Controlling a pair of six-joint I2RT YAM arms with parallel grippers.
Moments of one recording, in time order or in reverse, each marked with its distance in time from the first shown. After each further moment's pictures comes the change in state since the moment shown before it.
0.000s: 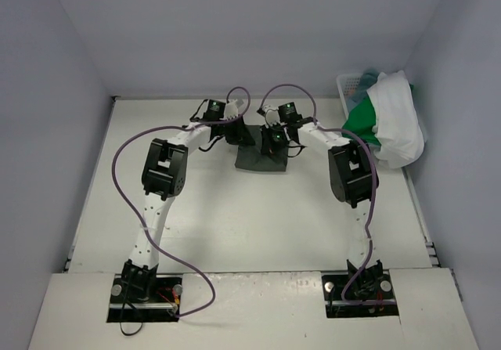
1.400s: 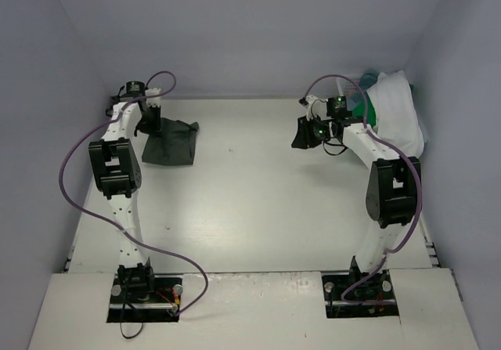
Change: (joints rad) left arm 0.447 -0.158 0.115 -0.584 -0.475 0.597; right arm -0.241 -0.370 -0.270 -0.059 -0.217 -0.116
